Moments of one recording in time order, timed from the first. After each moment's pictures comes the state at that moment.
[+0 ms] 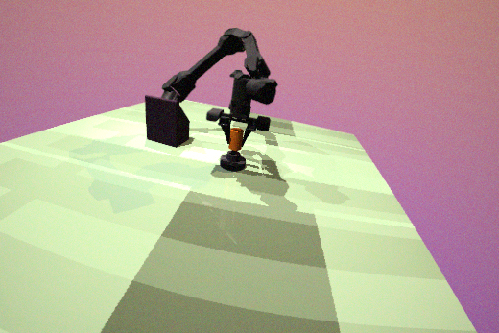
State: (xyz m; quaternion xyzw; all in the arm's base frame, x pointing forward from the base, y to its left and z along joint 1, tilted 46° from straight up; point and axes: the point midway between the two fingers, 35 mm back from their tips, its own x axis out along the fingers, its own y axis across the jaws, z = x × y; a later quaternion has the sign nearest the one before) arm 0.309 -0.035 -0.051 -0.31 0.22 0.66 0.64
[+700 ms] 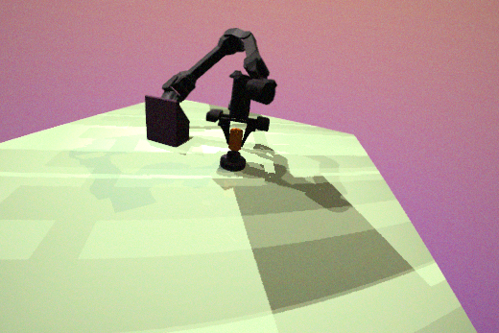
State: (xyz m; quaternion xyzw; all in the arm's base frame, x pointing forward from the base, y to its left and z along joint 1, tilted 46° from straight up) arm 0.307 -0.033 -0.052 -0.32 0.21 0.67 0.64
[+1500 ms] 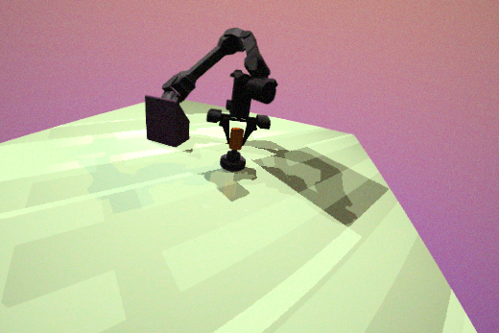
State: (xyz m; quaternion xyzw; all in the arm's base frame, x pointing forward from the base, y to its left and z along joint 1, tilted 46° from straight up) arm 0.309 -0.035 -0.050 -0.37 0.15 0.68 0.61
